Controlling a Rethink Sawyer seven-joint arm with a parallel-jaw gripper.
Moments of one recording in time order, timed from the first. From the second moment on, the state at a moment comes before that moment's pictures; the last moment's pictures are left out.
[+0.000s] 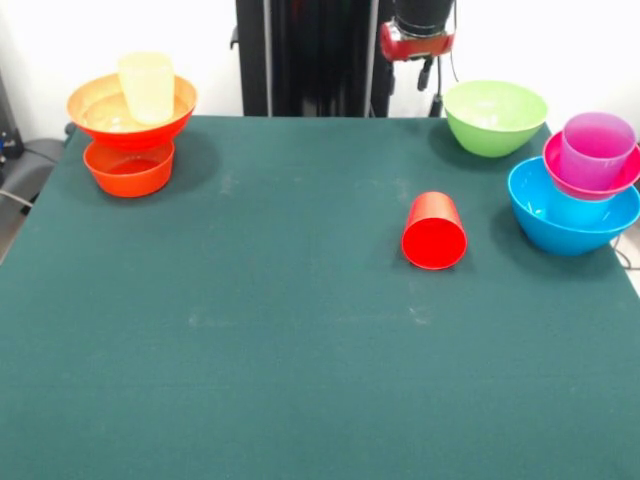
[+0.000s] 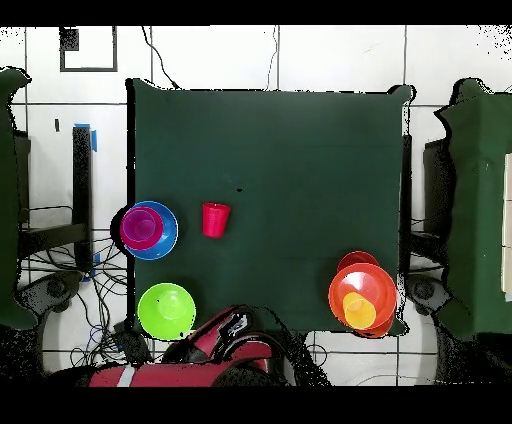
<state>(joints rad) -0.02 -0.52 0.03 2.22 -0.66 0.06 2.19</state>
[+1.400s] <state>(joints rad) -0.35 -0.84 0.28 2.27 -0.47 0.43 2.19</state>
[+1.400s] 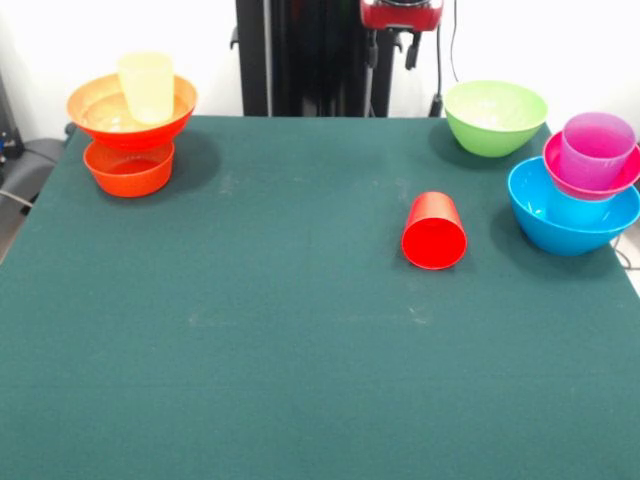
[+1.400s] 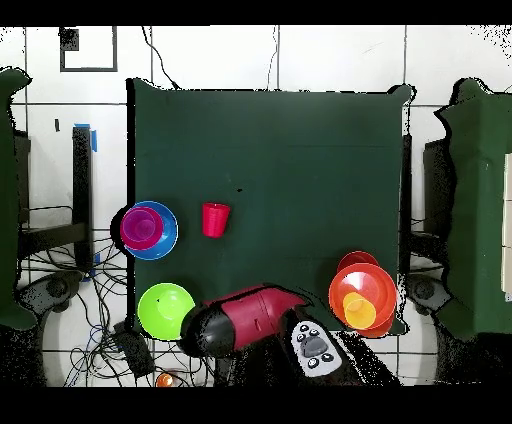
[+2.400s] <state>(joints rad) -0.13 -0.71 0.26 2.20 -0.45 0.37 2.19</state>
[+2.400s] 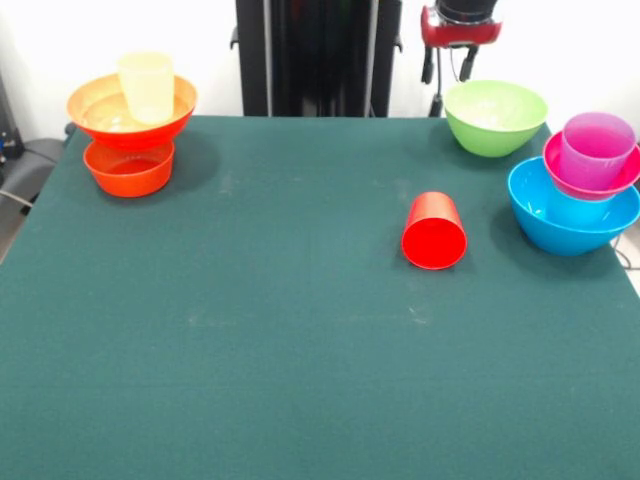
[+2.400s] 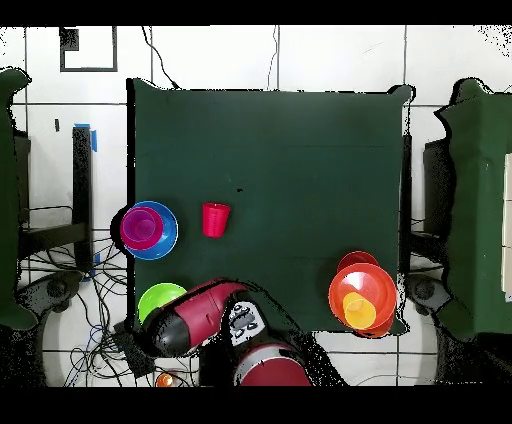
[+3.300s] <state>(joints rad) -0.01 -0.42 0.02 2.05 -0.45 0.21 2.19</state>
